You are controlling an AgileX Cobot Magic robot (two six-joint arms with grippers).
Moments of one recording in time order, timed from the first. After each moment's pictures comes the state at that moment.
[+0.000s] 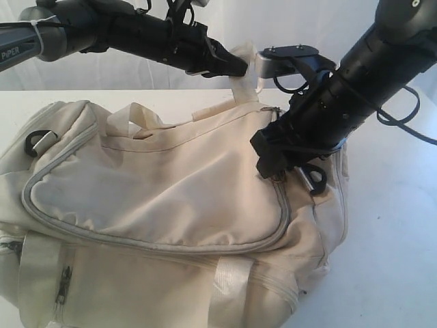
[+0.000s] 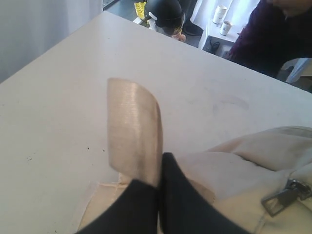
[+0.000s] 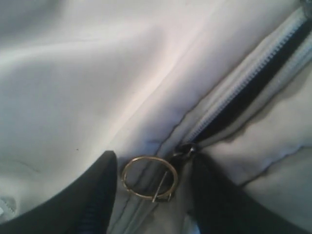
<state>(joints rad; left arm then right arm) -0.26 2.23 -2.06 -1.16 0.95 1.19 0.24 1.58 -1.24 0.40 0.97 -0.37</state>
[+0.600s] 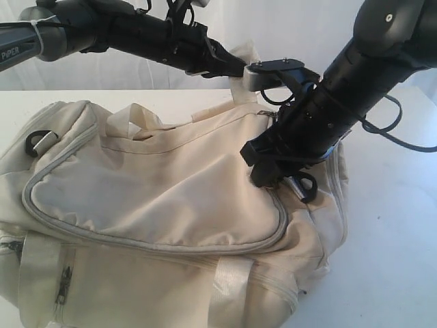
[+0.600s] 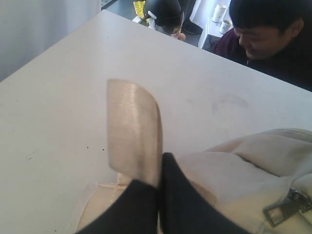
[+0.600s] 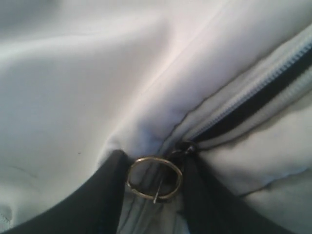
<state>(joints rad) -0.26 2.23 -2.06 -1.16 0.95 1.19 0.27 1.63 -1.24 0.40 0.97 -0.36</state>
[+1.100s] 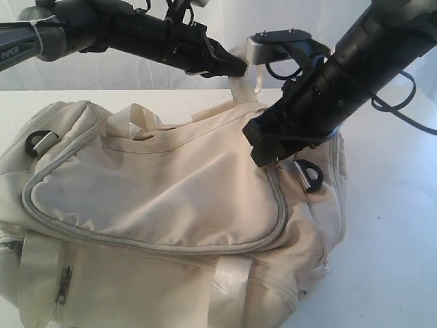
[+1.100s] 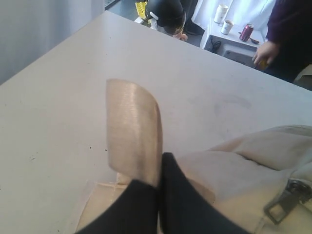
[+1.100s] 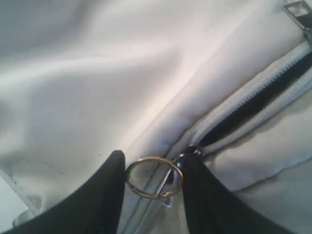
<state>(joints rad) -0.26 2.23 -2.06 -1.16 0.95 1.19 0.27 1.56 -1.29 0.39 0.99 -0.36</state>
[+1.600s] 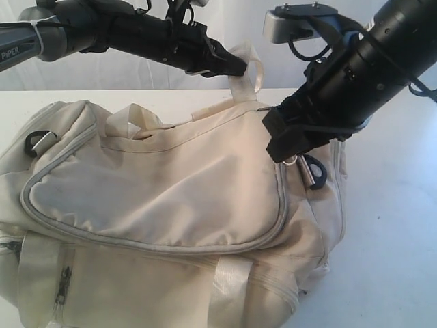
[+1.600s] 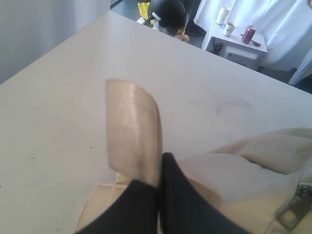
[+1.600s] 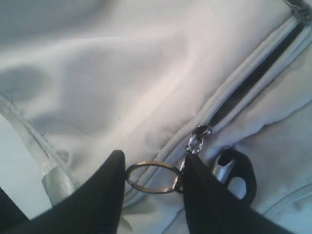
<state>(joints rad) -0.26 2.23 -2.06 -1.16 0.94 1.18 0.27 1.44 -1.29 0.36 1.11 -0.32</state>
